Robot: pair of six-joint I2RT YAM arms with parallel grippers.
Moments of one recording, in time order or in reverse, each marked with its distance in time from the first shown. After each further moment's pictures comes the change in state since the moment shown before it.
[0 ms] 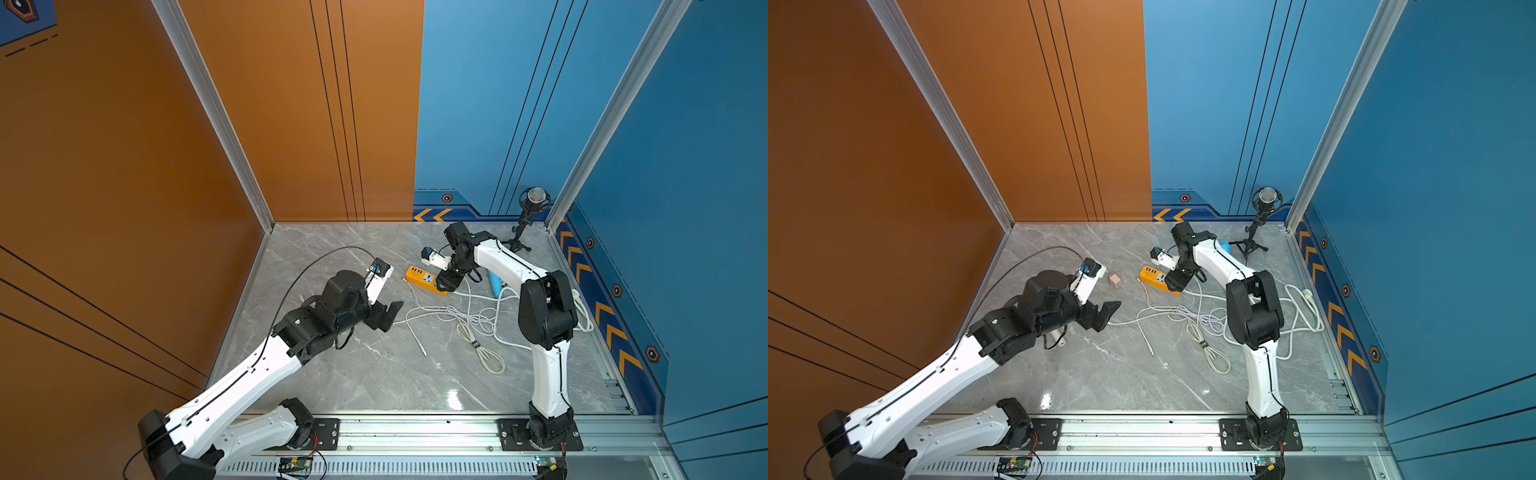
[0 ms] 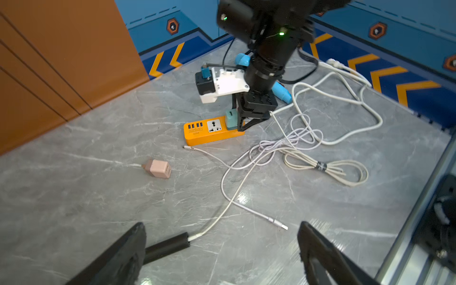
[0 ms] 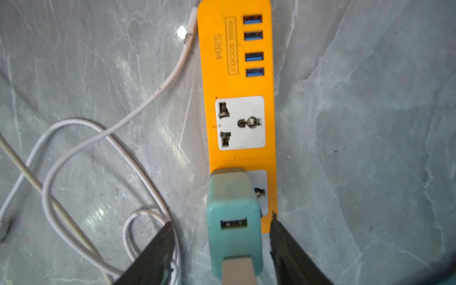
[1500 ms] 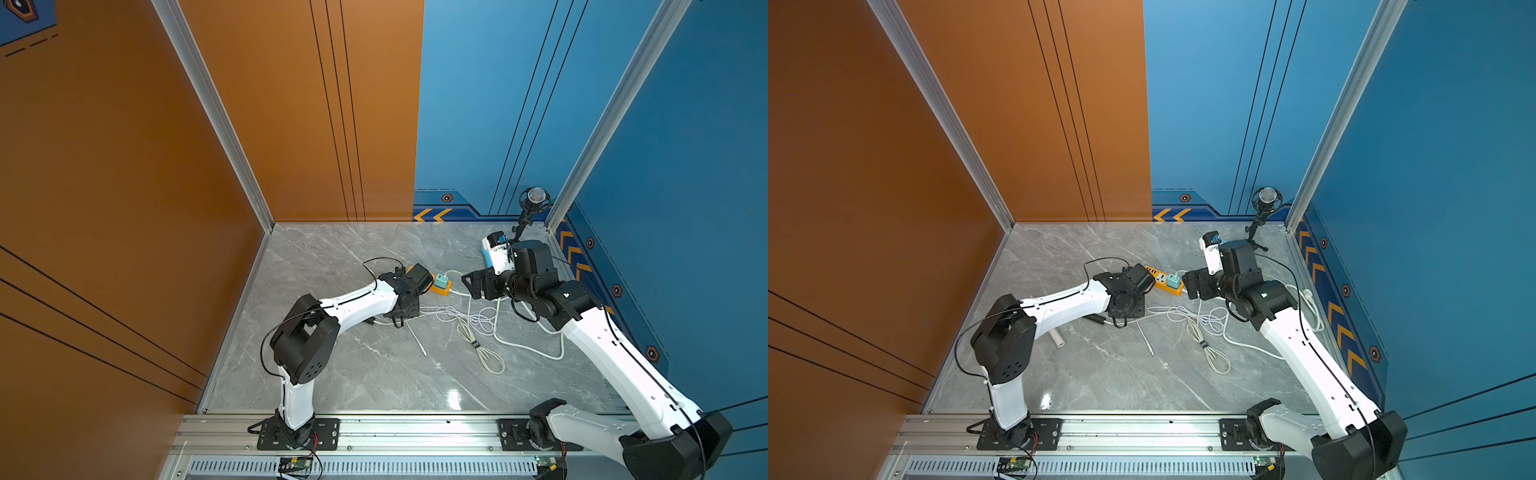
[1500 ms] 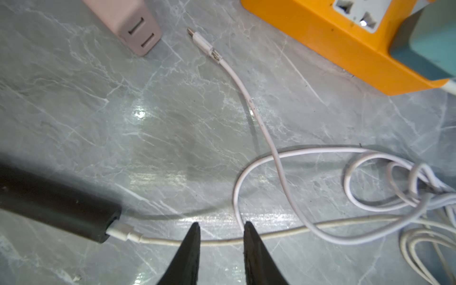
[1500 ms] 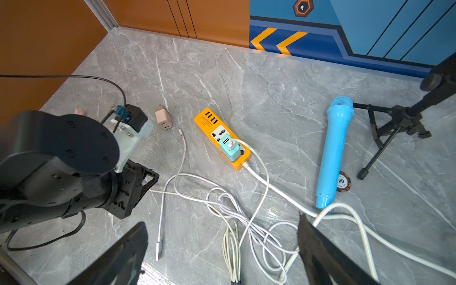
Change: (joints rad) left arm -0.035 0.822 0.362 -0.231 -0.124 -0.599; right arm 0.018 -0.911 -0.557 0.229 0.106 0.696
